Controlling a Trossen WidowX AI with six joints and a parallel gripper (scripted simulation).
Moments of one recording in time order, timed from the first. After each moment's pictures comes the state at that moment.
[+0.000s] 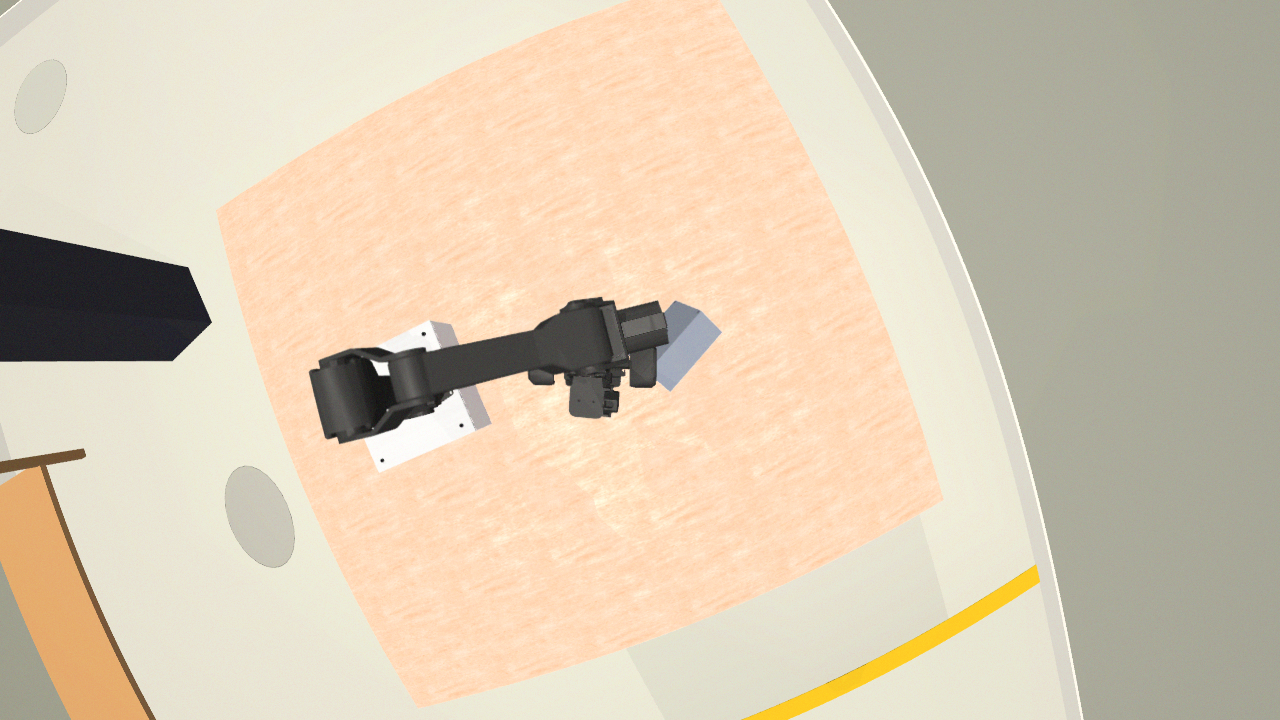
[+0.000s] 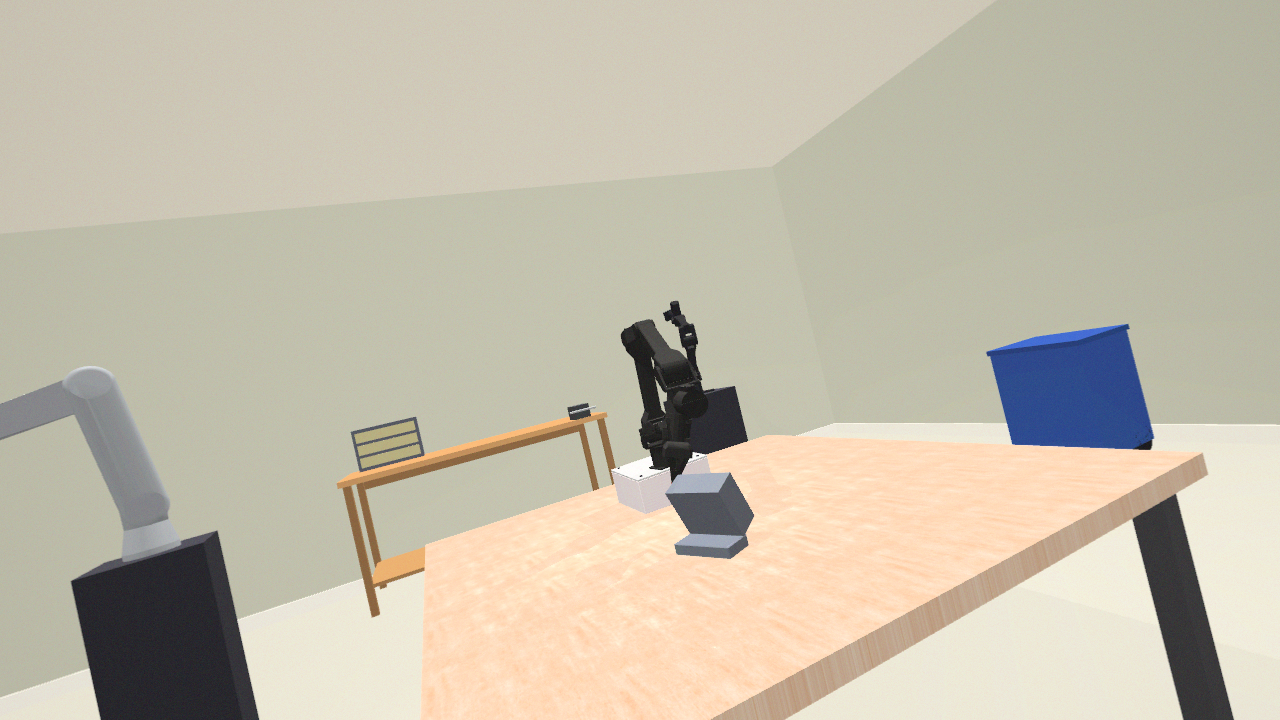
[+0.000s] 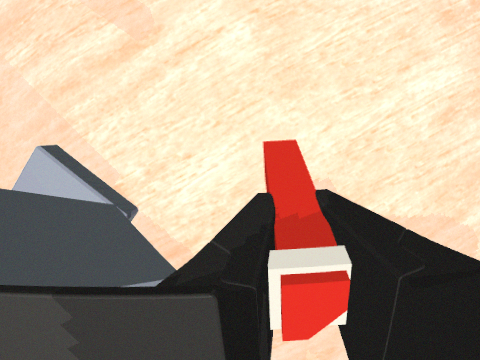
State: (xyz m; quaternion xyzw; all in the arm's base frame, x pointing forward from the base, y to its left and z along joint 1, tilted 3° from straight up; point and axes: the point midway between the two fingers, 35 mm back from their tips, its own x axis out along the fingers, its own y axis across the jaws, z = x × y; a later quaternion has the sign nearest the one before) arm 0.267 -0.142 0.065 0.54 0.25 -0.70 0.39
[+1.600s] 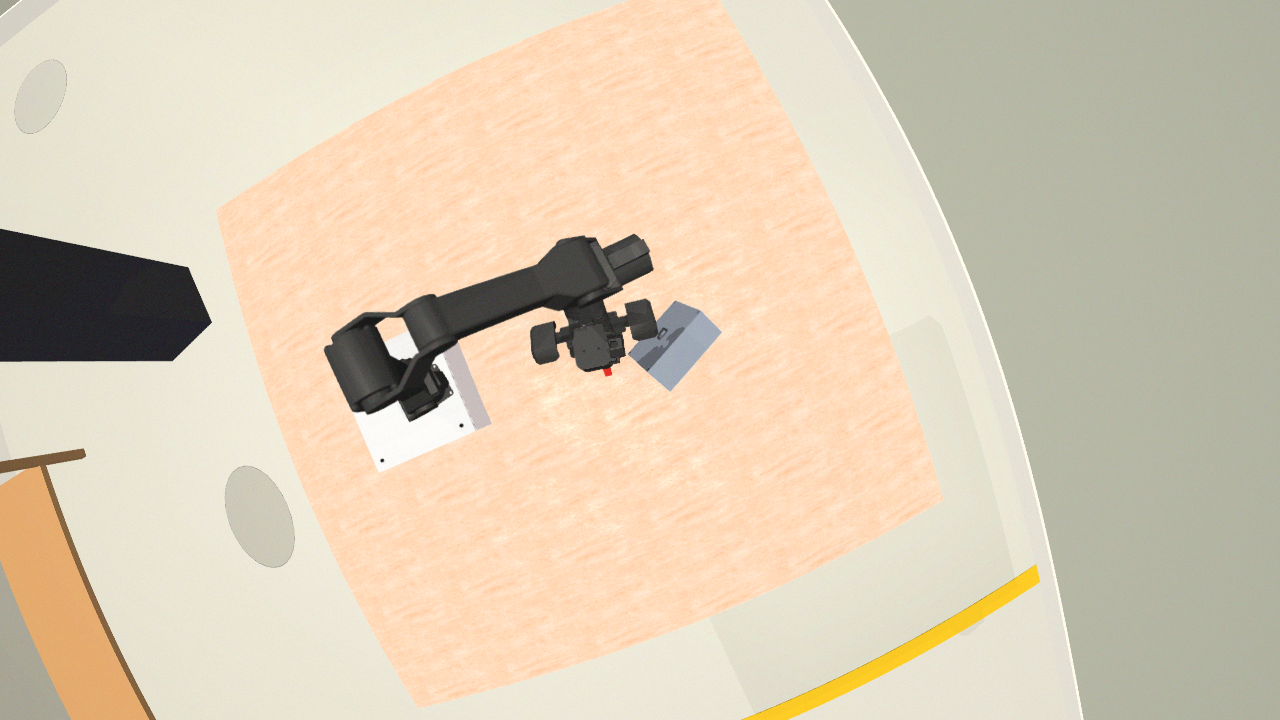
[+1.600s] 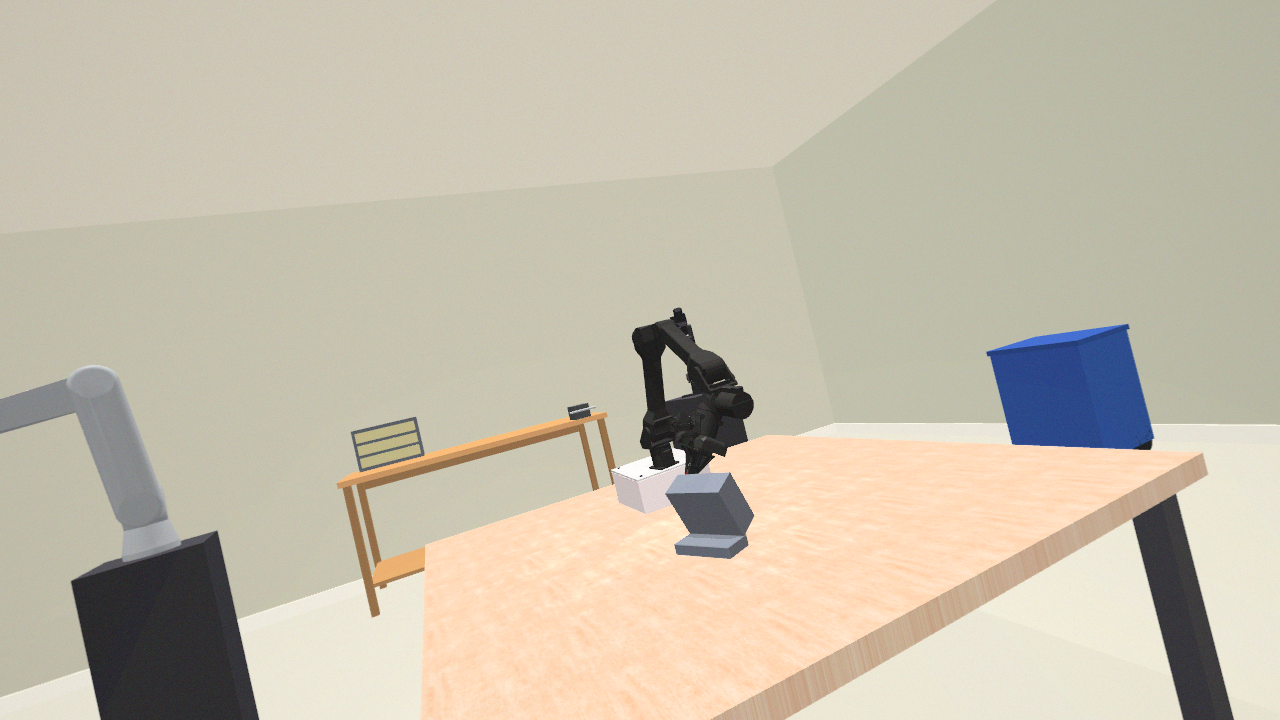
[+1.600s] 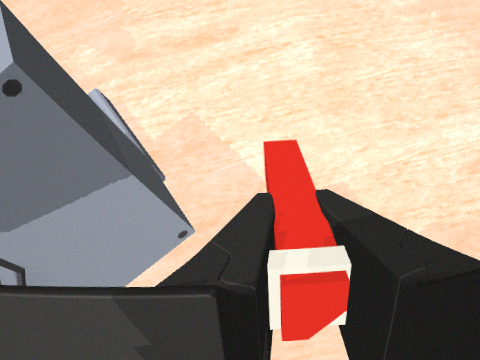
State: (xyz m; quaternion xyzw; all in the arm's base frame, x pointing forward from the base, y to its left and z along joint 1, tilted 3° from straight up) arm 0.294 -0.112 0.063 0.40 0.24 -0.71 0.52
